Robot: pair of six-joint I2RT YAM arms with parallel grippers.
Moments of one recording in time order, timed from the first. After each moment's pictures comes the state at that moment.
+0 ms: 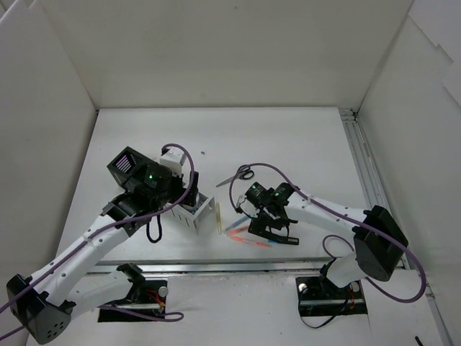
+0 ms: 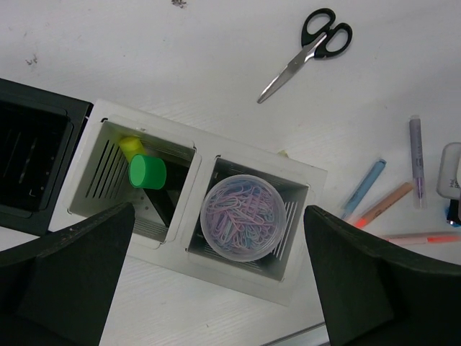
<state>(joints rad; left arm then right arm) -0.64 0.97 0.92 -0.53 -0.22 -0.24 0.84 1.46 0.93 -0.87 0.22 -0.39</state>
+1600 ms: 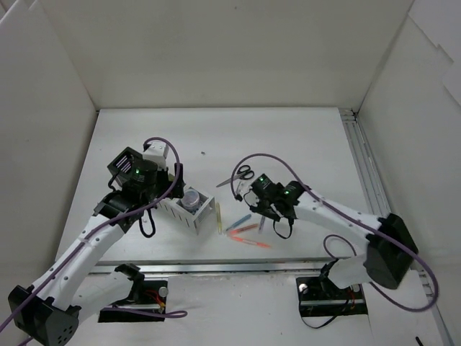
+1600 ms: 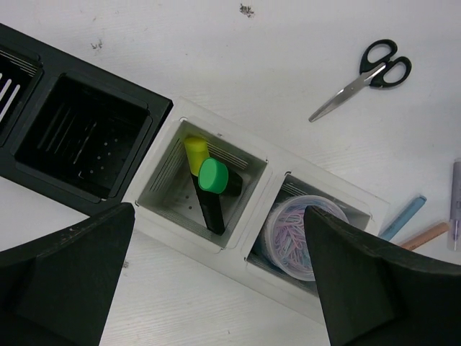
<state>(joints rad) -0.47 0.97 0.92 -0.53 -0.21 -0.24 0.80 1.45 0.93 -0.75 0.23 -0.44</state>
